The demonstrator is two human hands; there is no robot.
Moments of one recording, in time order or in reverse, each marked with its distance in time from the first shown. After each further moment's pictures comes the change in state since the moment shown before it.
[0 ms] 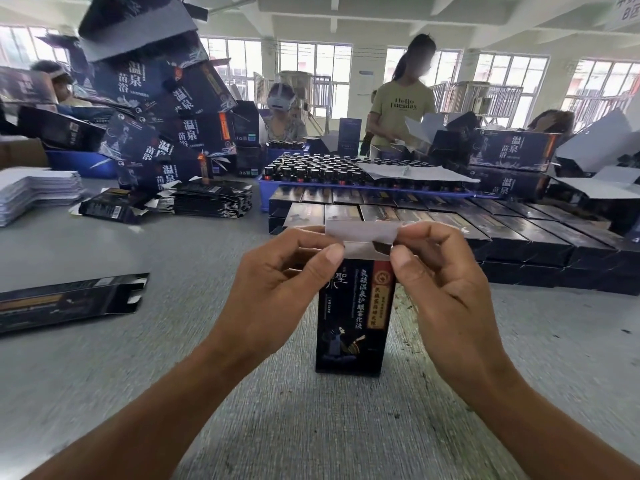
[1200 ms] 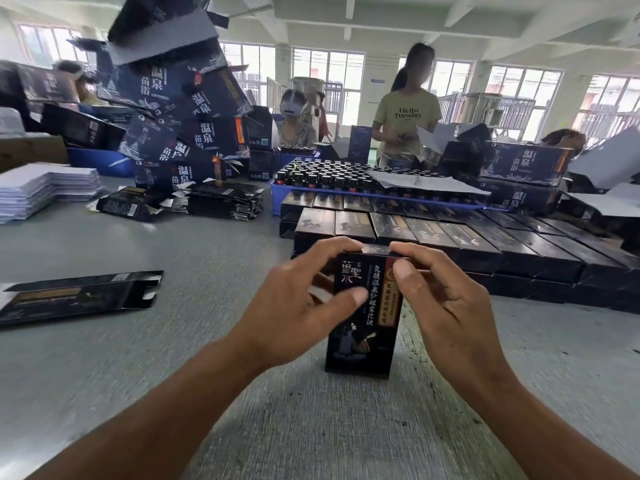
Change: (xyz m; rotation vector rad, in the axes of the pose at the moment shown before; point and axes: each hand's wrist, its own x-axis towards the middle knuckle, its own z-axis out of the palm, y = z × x) left_hand -0.002 -0.012 -0.005 0.305 -0.171 0.042; right_hand 0.001 0.011 -0.007 -0.325 -0.025 -0.054
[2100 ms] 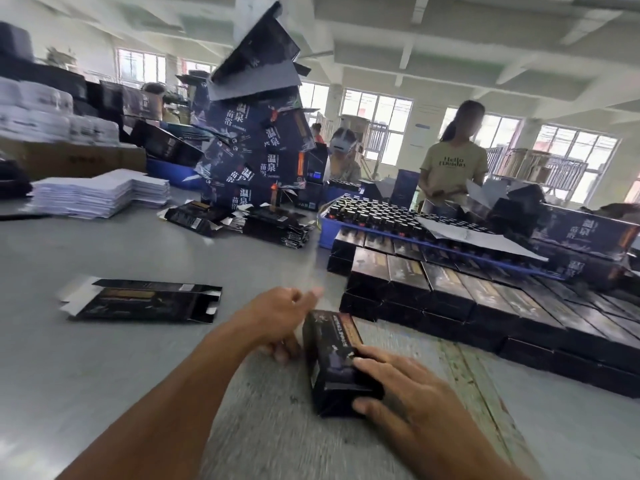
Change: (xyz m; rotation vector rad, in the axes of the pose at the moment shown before) left_hand 0.005 -0.069 -0.081 0.088 -0.042 -0.773; right_hand -0.012 0.011 0.055 -0.581 -0.588 -0.188
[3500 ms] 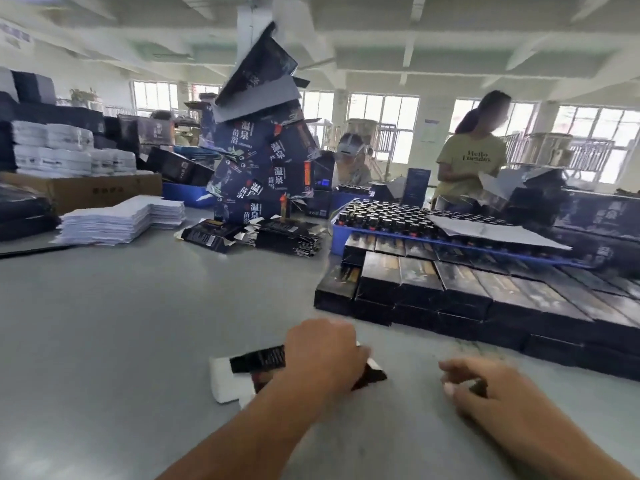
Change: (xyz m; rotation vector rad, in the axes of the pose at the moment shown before) left_hand -0.015 0.030 0.059 0.856 0.175 0.113; right_hand -0.006 0.051 -0.041 0.143 -0.110 0.493
